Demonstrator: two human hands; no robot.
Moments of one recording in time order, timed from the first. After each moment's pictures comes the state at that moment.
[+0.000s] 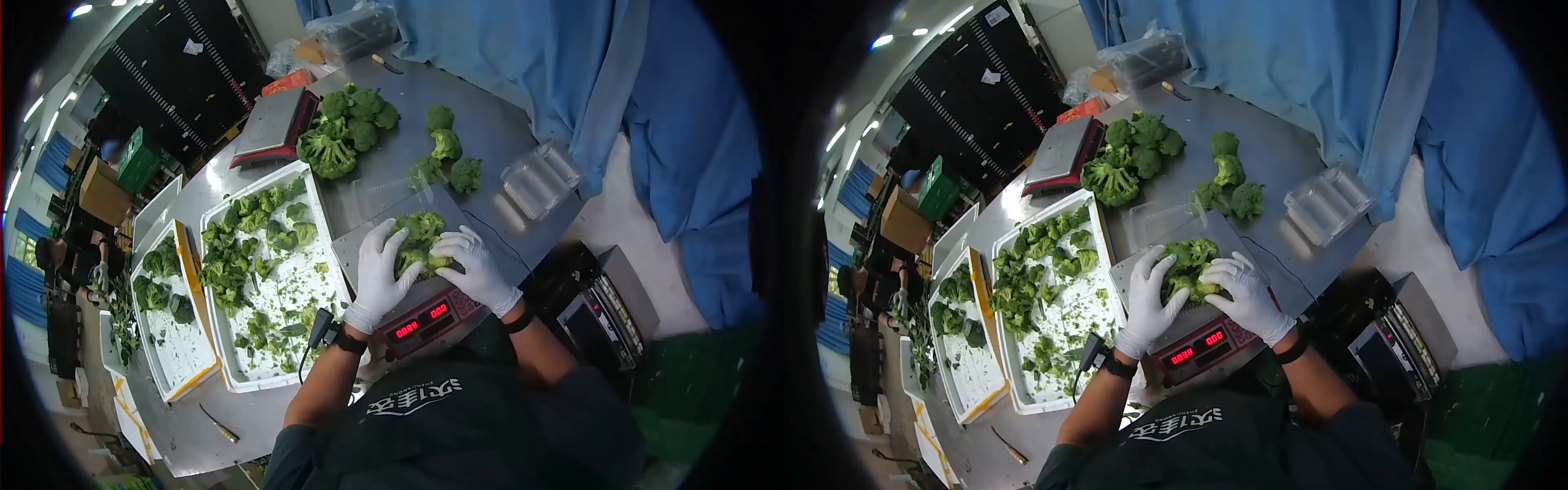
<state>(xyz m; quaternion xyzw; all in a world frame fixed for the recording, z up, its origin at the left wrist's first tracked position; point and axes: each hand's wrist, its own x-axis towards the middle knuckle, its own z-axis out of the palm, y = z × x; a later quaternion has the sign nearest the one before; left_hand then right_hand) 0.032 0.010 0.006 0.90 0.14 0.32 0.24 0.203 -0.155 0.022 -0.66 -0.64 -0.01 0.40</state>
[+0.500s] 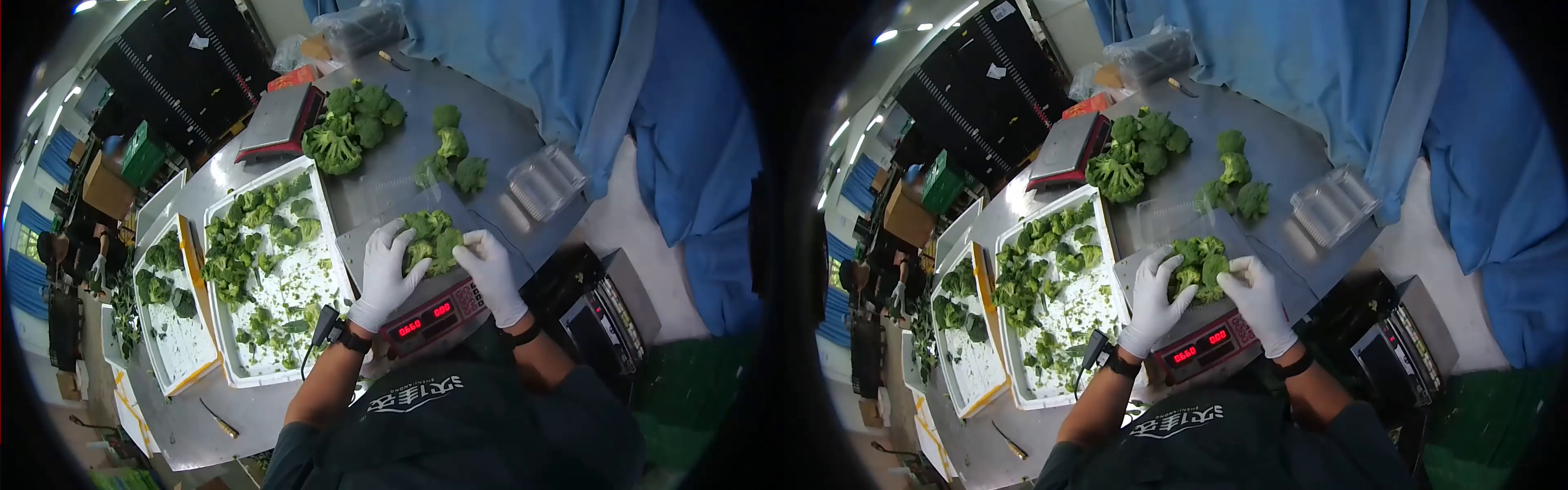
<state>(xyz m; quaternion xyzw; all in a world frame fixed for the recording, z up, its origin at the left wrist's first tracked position) 0.034 0.004 0.014 0.91 0.15 0.31 0.24 0.182 -0.156 0.024 -0.63 -0.25 0.29 0.68</state>
